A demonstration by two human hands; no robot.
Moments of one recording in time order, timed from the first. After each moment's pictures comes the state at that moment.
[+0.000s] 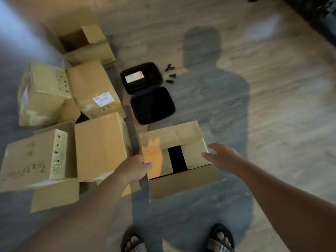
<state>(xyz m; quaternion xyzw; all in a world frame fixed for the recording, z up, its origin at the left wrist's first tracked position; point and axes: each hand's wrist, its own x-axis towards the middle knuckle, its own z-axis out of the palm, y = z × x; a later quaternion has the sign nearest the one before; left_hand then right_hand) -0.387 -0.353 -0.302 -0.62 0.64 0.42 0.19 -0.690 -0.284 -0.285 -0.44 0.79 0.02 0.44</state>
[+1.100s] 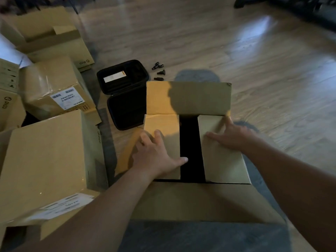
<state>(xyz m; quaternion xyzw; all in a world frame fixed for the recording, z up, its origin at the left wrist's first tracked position) -0.501 -0.392 -0.529 -0.60 0.77 0.21 0.07 -0.761 -0.356 -0.513 -0.43 0.87 0.01 0.24</state>
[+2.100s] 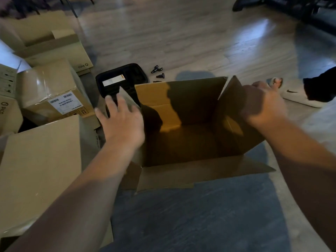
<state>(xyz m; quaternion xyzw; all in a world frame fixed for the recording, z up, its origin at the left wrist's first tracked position) -0.488 -0.453 -0.444 -0.61 0.78 -0.08 0.09 -0.813 -0.376 -0.455 -0.53 0.84 -0.12 -0.05</state>
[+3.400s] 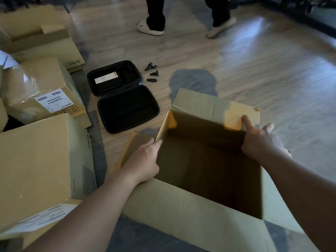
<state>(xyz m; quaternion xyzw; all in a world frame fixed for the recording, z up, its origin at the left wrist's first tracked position) -0.505 -0.401 -0.519 -0.50 0.81 0.31 0.03 -0.819 -0.323 -0.524 -0.37 0.91 0.08 0.15</state>
